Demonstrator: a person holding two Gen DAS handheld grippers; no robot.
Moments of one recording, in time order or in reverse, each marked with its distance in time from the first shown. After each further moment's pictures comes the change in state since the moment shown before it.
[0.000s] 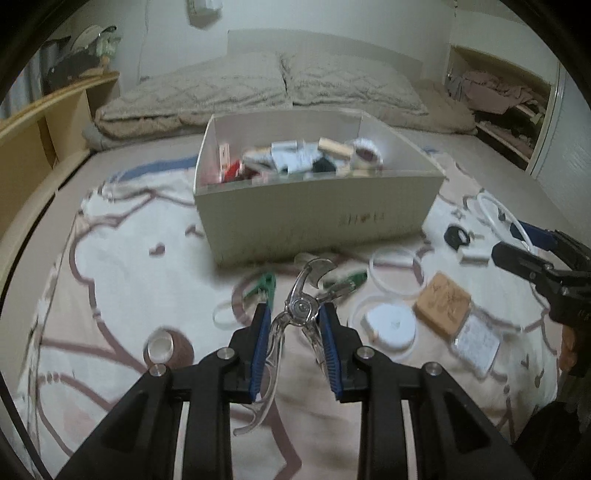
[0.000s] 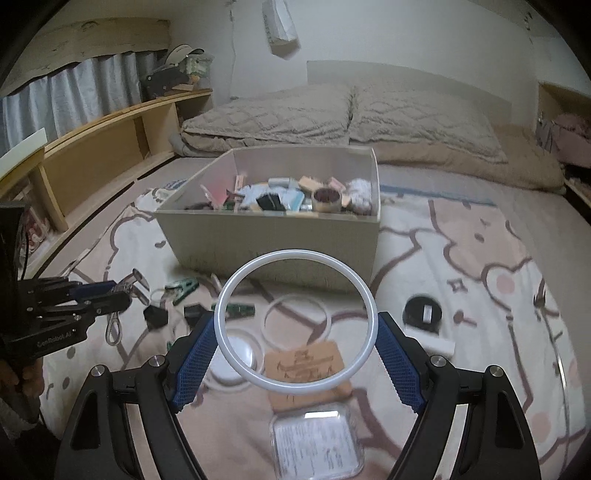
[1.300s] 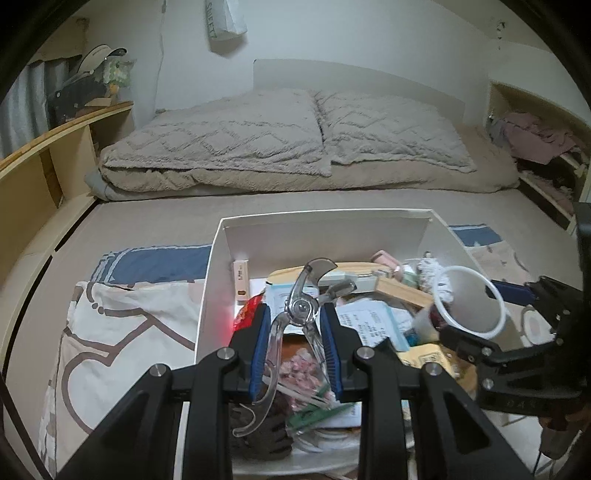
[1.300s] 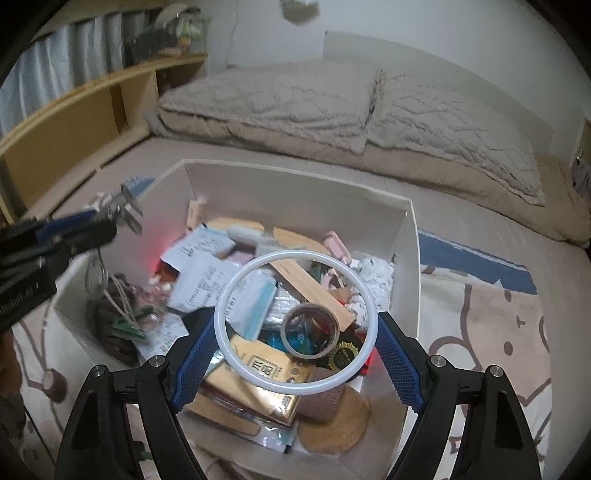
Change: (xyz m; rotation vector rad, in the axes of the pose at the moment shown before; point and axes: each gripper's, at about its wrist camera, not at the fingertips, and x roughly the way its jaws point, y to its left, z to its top) left arm 0.100 0.030 0.171 -0.062 -0.108 0.116; right arm 0.158 -0.024 0.132 -0.118 0.159 -0.034
